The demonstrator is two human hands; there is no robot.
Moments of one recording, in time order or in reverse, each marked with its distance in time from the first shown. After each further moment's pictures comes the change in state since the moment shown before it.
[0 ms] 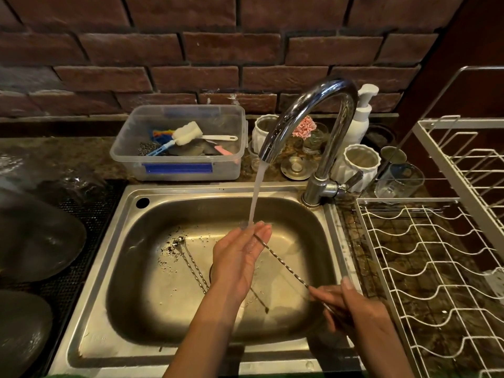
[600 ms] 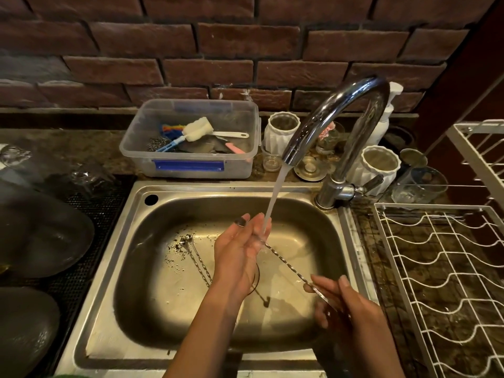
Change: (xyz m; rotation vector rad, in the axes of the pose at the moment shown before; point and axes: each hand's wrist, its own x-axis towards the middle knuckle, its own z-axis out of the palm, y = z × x) left_hand 0.008 0.020 0.001 -0.111 -0.003 0.017; right_hand 0.013 -0.001 0.030 0.282 -0.015 0.089
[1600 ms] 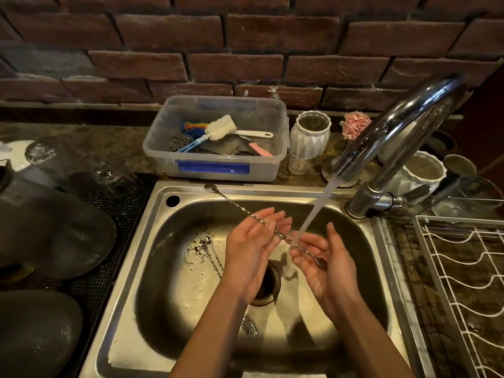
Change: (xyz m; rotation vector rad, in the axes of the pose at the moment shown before) left_hand 0.015 0.033 -0.011 0.332 -0.192 0.091; right_hand 0.101 -0.010 0.080 0.461 -0.080 0.072
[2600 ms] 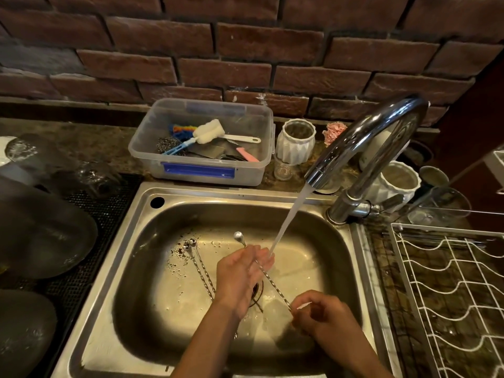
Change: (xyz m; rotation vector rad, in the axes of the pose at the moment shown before) left_hand -0.003 -0.044 -0.011 0.054 0.358 -0.200; right_hand -0.046 -0.001 -0.072 -1.094 -0.115 -0.019
